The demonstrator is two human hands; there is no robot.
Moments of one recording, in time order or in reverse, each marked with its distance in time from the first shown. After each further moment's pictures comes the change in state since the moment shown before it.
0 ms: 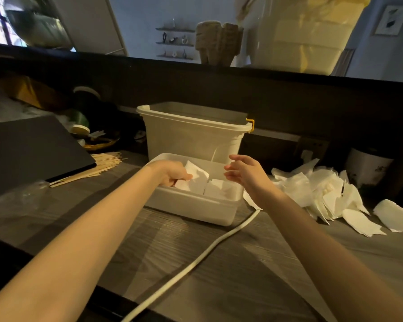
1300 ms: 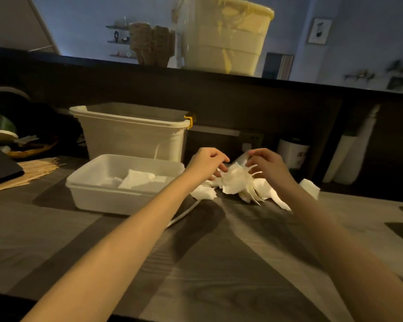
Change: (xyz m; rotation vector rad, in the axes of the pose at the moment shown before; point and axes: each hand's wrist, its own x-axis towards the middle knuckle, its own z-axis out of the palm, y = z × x) left_hand -0.041 0.095 0.146 -0.156 0.028 0.690; right_hand -0.050 -0.007 -0.155 -0.333 0.316 -0.176
